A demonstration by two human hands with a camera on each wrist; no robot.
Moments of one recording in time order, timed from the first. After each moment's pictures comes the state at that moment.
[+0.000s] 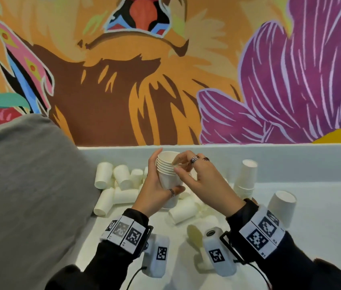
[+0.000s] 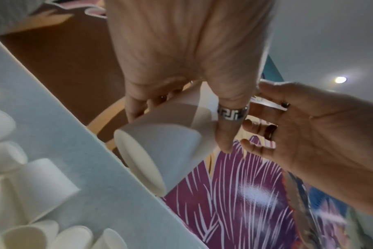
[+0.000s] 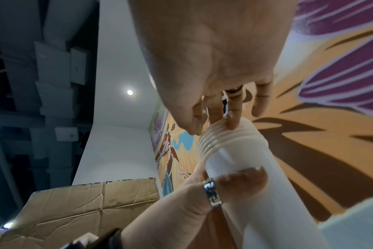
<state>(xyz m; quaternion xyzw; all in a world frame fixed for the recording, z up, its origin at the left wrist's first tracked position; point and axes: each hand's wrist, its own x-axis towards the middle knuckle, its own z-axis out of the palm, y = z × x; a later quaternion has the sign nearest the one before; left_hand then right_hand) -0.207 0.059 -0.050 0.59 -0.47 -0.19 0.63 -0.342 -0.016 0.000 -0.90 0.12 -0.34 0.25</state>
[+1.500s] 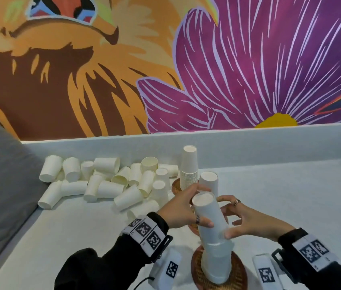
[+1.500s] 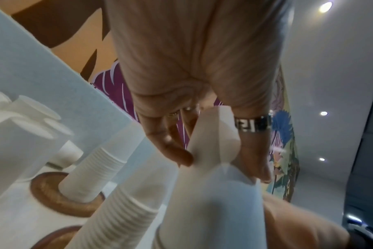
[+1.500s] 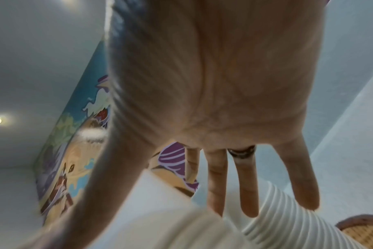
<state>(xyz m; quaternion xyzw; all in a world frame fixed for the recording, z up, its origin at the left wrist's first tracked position) -0.420 -0.049 -0.092 0.62 -0.59 -0.34 0.39 -0.610 -0.160 -0.103 -0.81 0.26 -0.01 0.53</state>
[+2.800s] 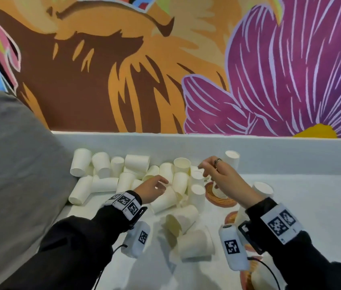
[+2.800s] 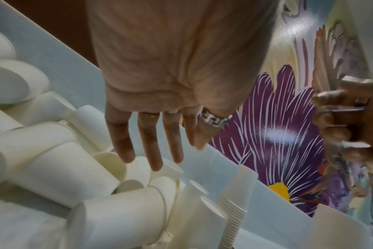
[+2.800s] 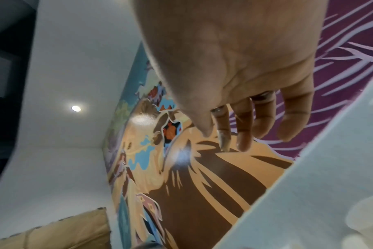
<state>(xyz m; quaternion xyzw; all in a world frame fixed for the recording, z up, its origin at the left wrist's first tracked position) -0.192 -0.009 -0.117 0.77 -0.47 -0.30 0.32 -0.401 -0.100 -0.039 -0.84 0.30 -0.23 0.39</state>
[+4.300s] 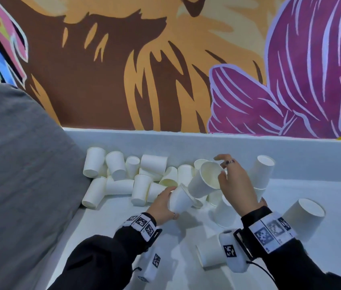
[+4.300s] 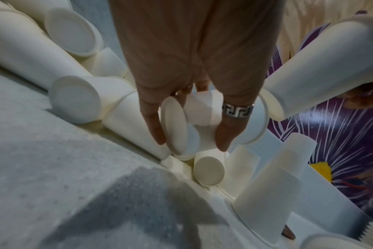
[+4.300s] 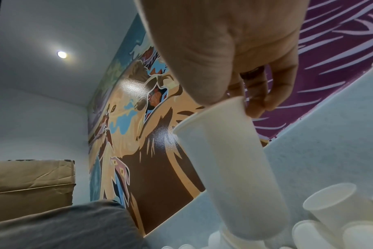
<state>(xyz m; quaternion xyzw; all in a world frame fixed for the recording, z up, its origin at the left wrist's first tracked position) -0.151 -0.021 -0.187 0.74 -0.45 -0.30 0.38 -0.321 -0.130 -0.083 -0.85 0.35 -0.32 0.24</state>
